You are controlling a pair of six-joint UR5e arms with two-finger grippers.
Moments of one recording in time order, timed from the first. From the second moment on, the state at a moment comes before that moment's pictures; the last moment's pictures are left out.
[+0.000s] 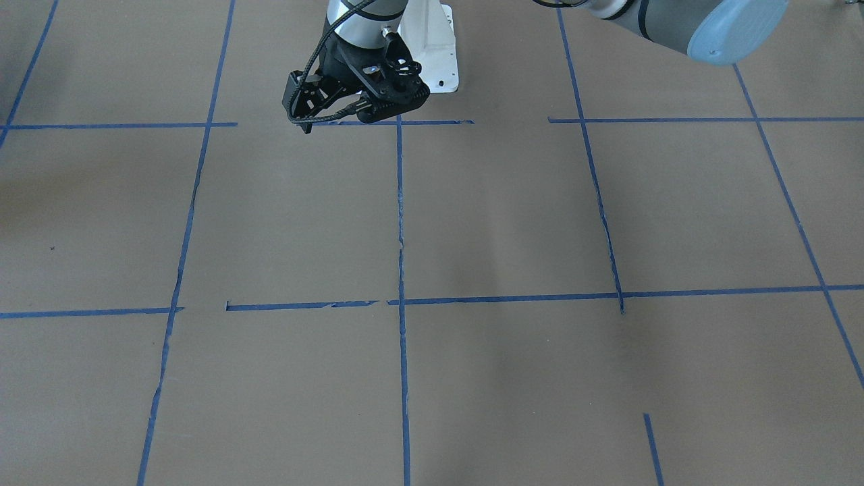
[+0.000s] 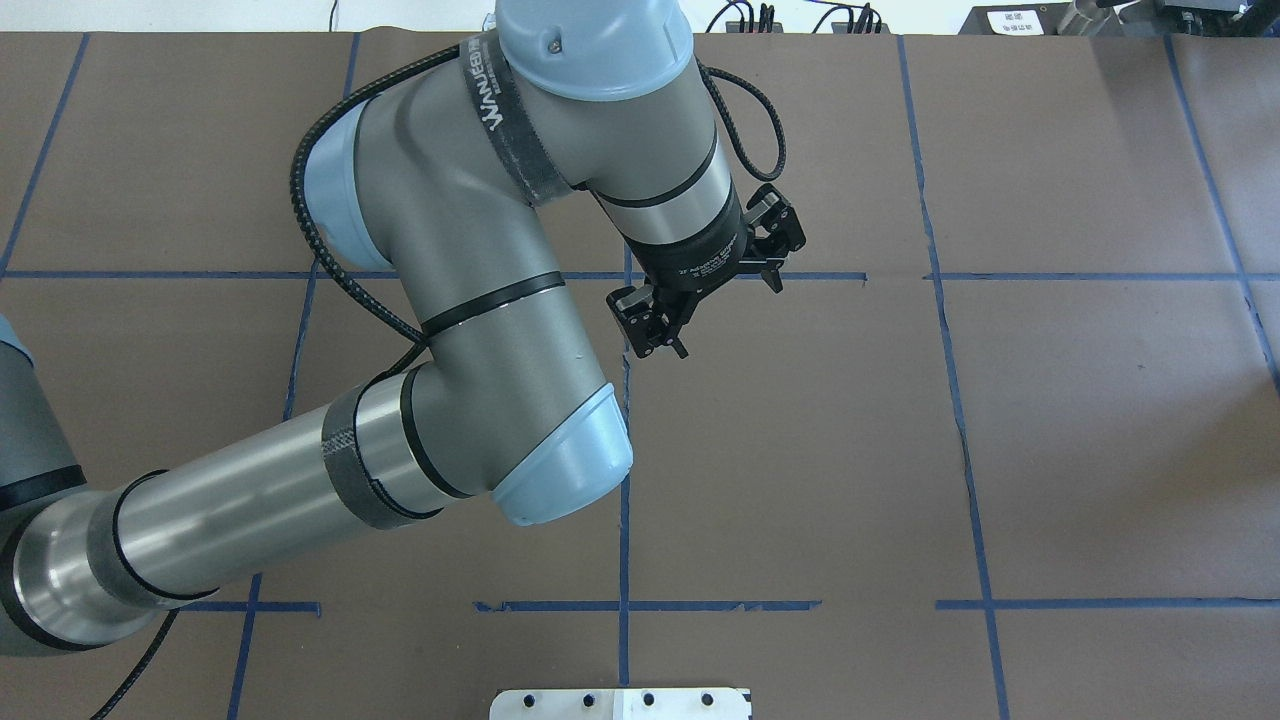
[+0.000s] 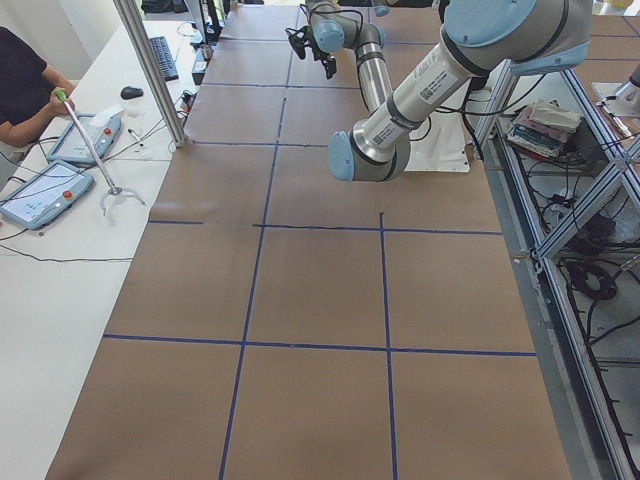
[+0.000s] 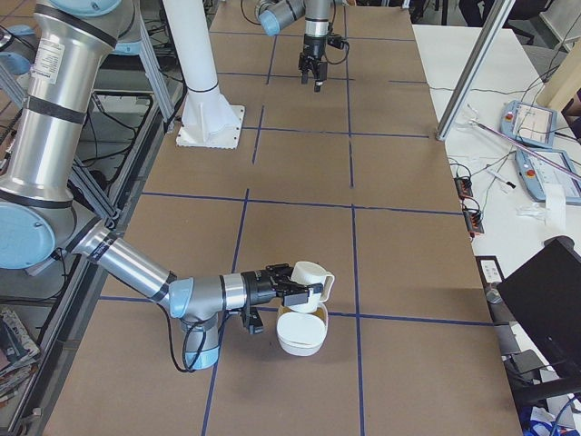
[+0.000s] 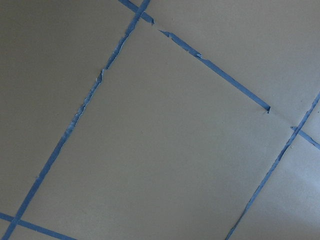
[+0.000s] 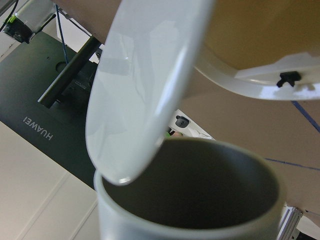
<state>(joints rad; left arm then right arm) -0.60 -2.61 -1.66 -1.48 -2.12 -1.83 1.28 -1.87 1.17 0.74 1.65 3.31</state>
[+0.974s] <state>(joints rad) -0.60 -2.60 -1.65 -1.47 -2.12 -1.82 1.27 -1.86 1.67 0.15 1.65 3.11</state>
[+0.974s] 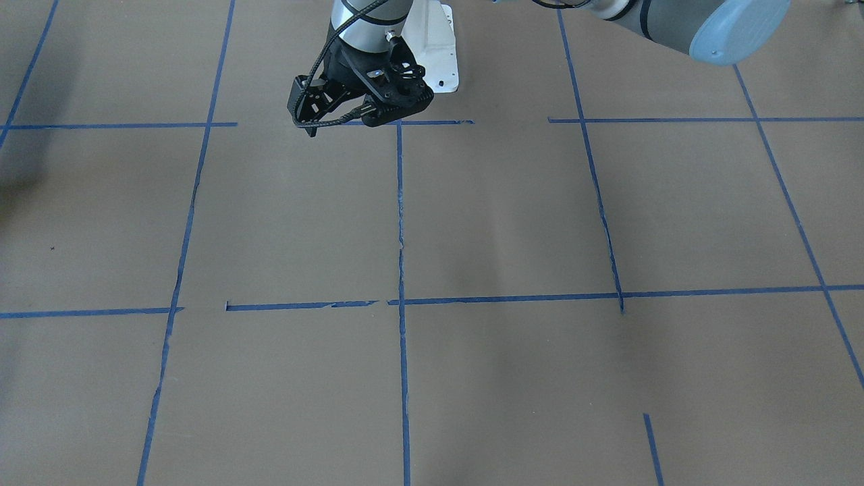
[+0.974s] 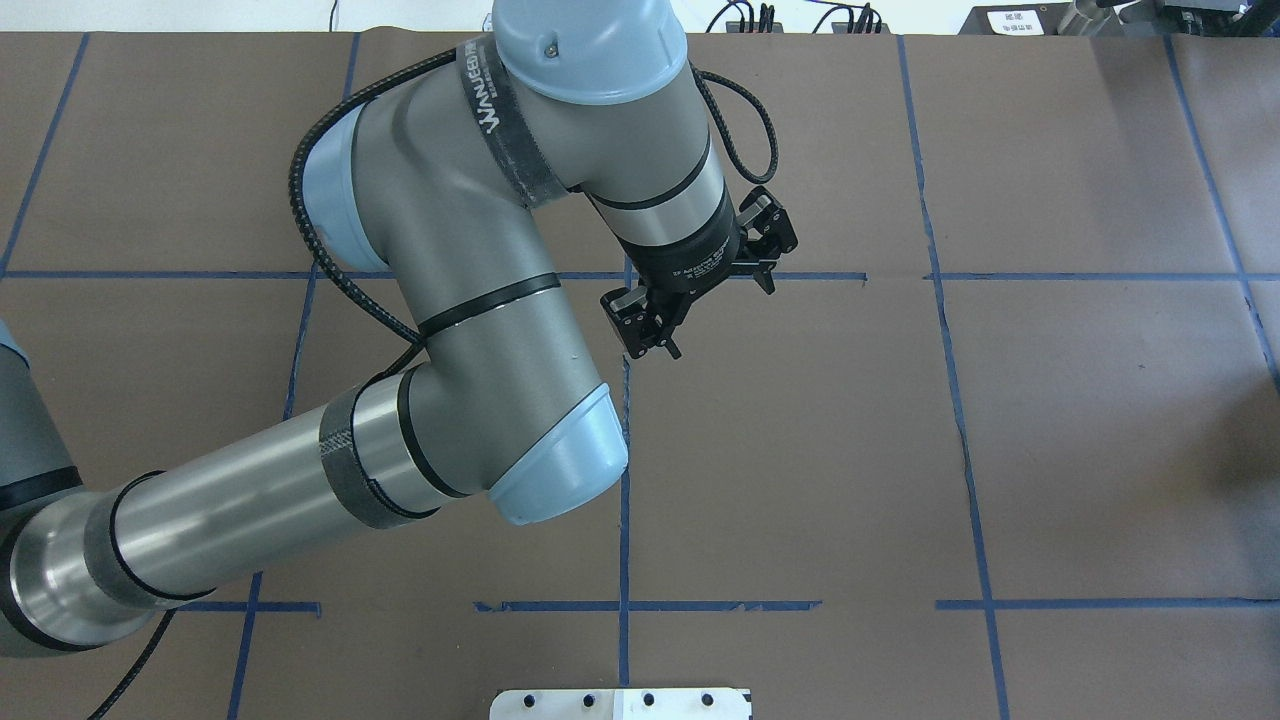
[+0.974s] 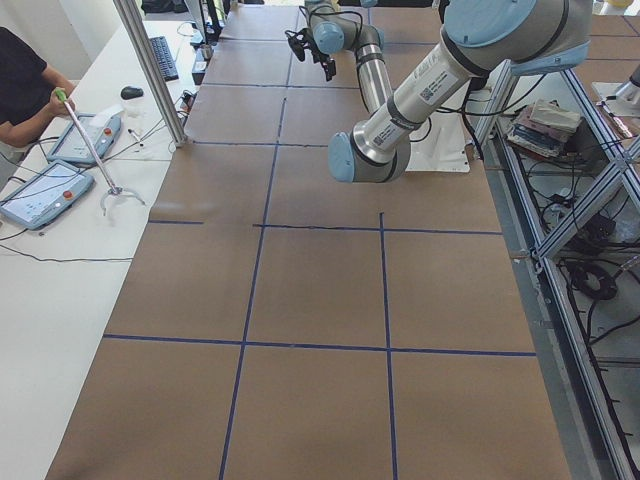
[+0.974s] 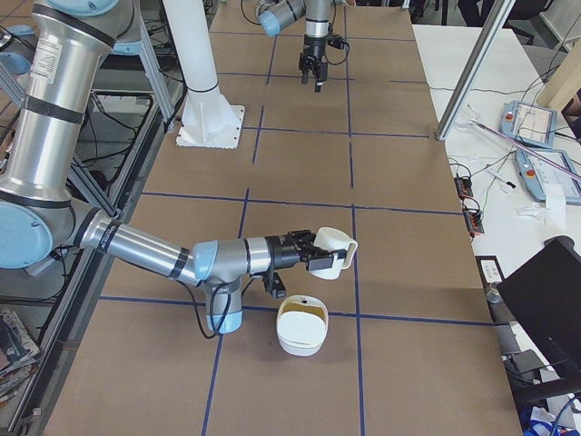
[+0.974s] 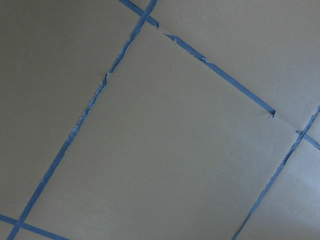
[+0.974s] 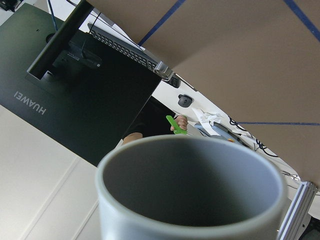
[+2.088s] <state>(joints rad) -0.70 -2.63 -1.66 -1.49 -2.06 -1.66 0.73 -1.61 1.85 -0.40 1.23 1.66</state>
